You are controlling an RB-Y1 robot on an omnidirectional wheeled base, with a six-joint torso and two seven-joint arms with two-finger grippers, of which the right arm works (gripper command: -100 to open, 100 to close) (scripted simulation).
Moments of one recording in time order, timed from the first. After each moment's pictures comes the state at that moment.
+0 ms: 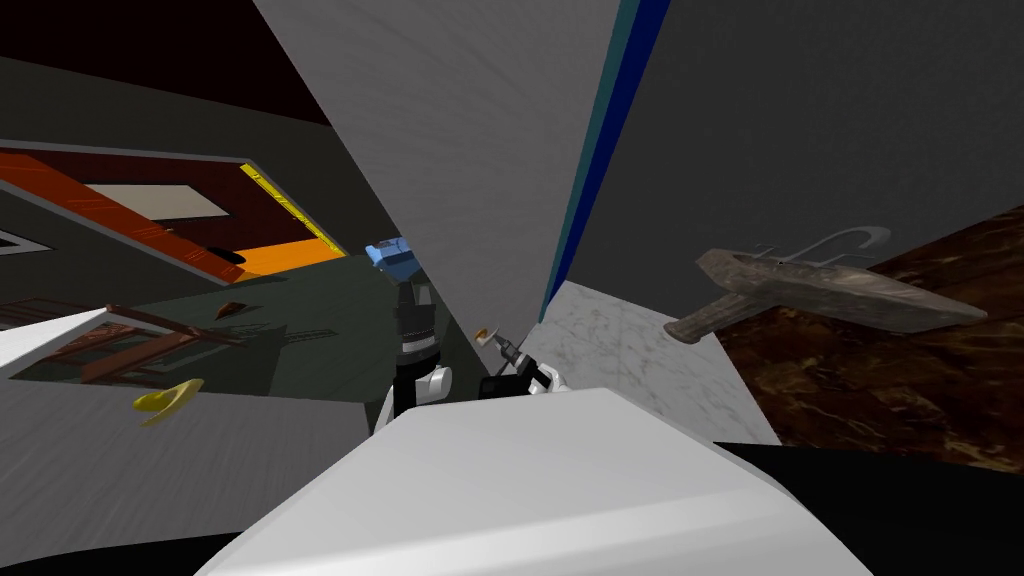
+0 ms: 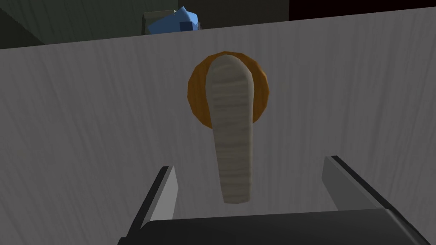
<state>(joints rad) -0.11 -0.11 0.81 -0.80 -0.02 -0.79 -0.15</state>
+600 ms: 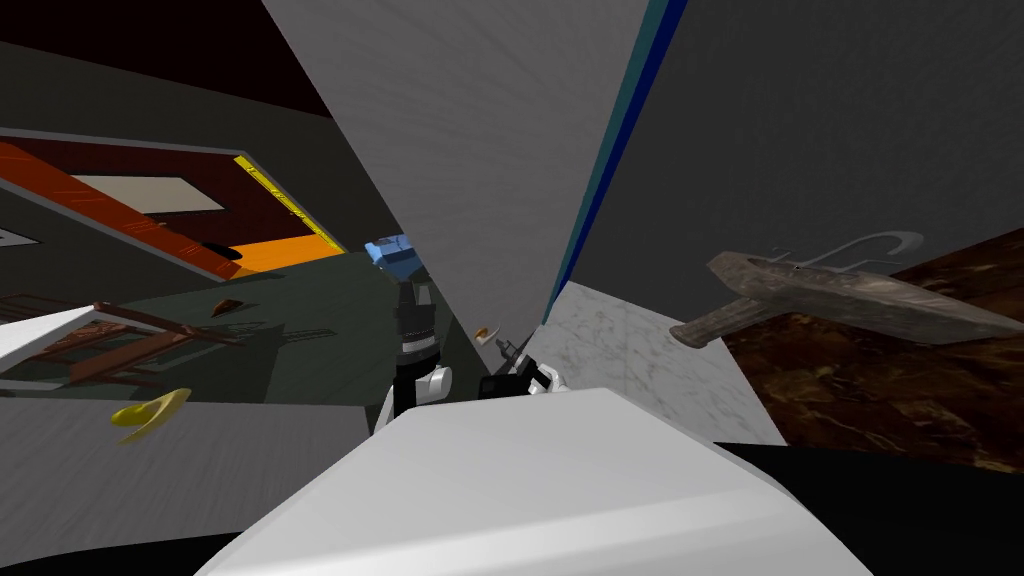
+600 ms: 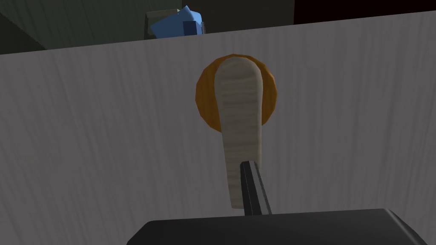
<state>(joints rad) -0.11 -0.10 0.81 -0.79 -0.02 -0.79 -0.14</state>
